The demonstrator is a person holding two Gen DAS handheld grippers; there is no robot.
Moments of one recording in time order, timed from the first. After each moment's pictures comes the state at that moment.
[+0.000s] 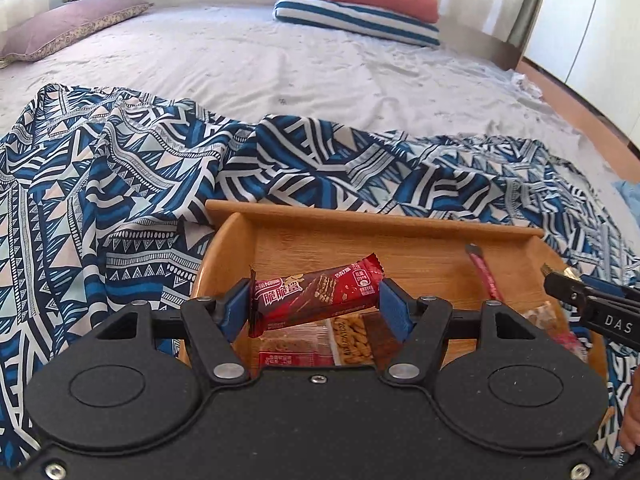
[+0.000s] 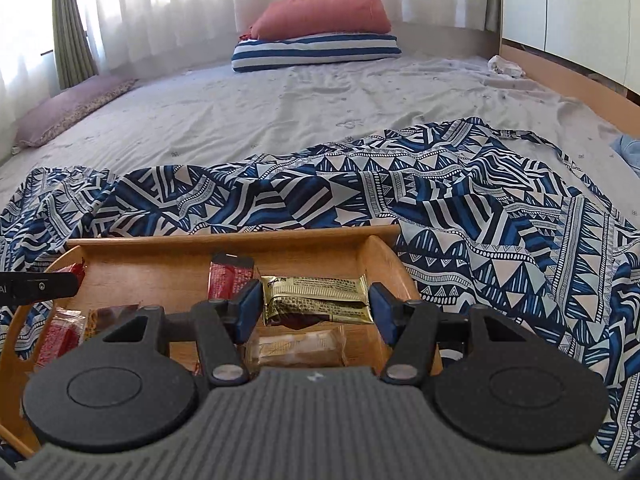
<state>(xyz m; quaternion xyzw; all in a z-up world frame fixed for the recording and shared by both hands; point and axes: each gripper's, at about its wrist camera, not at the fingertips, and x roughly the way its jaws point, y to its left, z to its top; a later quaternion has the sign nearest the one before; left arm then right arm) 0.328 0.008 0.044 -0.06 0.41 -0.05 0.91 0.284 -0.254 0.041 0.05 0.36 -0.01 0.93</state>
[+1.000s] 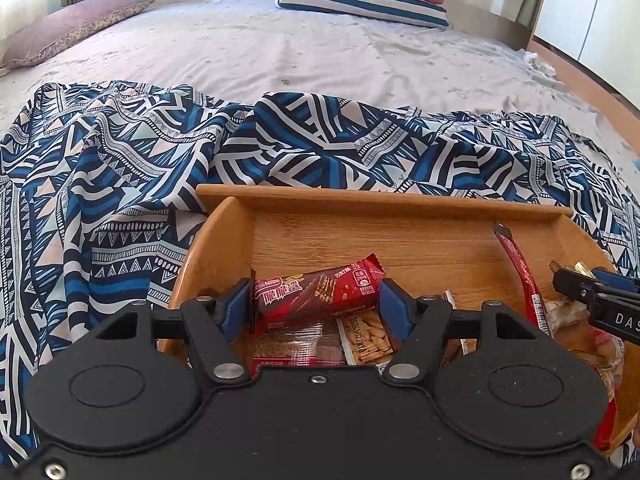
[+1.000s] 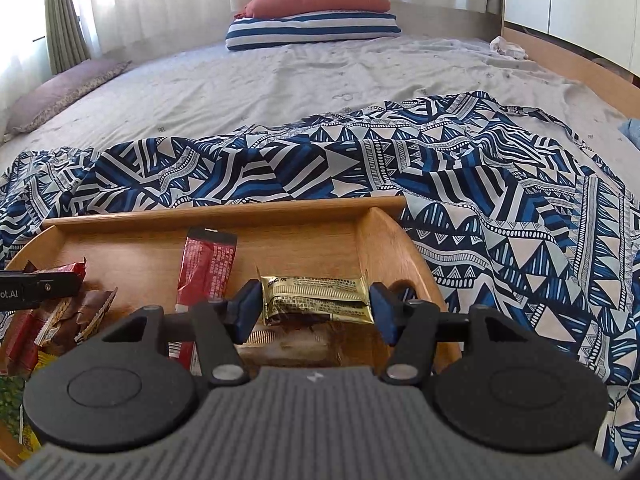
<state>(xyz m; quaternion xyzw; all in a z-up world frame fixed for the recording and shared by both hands) 0.340 -0.004 0.020 -0.03 0.42 -0.03 0.90 0.297 -0.255 0.014 0.05 0.38 -0.01 0.92</state>
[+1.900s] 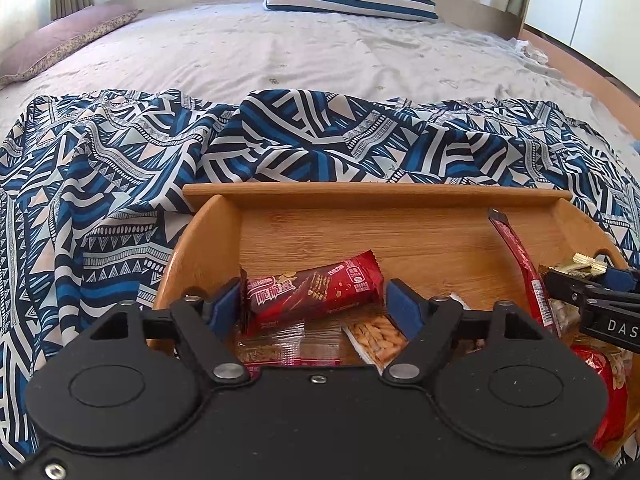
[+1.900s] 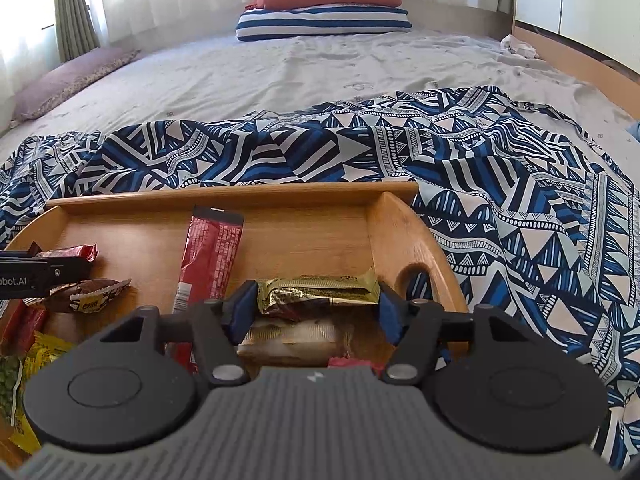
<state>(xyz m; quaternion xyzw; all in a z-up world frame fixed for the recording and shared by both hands) 0.338 -0.015 0.014 0.00 0.42 -0.04 0.91 0.294 -0.249 0.003 0.04 0.39 0.00 0.92</state>
